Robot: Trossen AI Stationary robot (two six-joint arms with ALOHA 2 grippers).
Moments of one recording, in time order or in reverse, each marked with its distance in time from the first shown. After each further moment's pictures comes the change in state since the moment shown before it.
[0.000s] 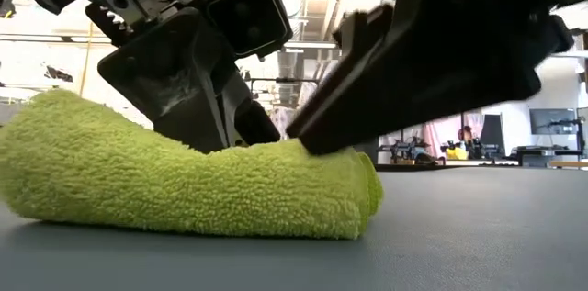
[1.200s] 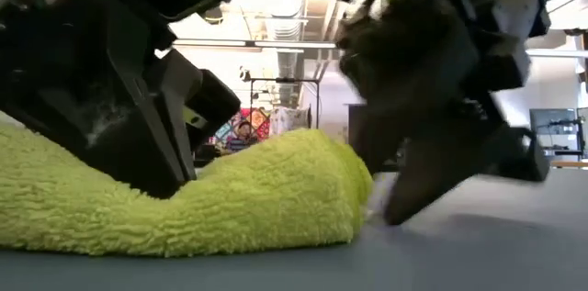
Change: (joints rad) left arm -0.238 -0.002 0.002 -0.045 -0.491 0.029; right arm -0.109 -0.037 -0.043 -0.154 -0.357 1.309
